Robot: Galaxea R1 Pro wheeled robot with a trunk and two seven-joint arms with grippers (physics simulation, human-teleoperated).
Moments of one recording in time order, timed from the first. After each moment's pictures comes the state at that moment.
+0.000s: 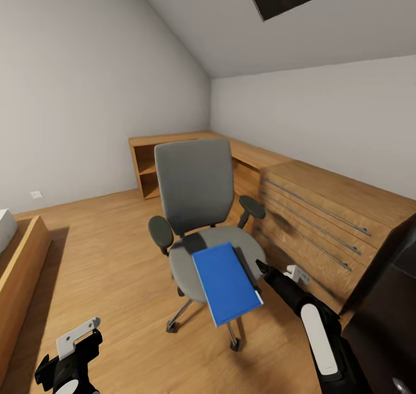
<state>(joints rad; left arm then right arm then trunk) 0.08 -0.05 0.03 -1.62 0.21 0.31 0.72 -0.32 0.10 -0.17 -1.37 -0.60 0.51 0.01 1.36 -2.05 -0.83</state>
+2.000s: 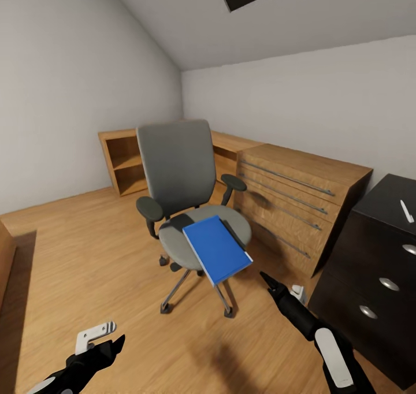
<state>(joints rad) 0.08 0.06 0.09 -1.62 0.38 0.62 0.18 -0.31 0.02 -0.27 -1.06 -0.81 0.50 0.46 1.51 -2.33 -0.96</state>
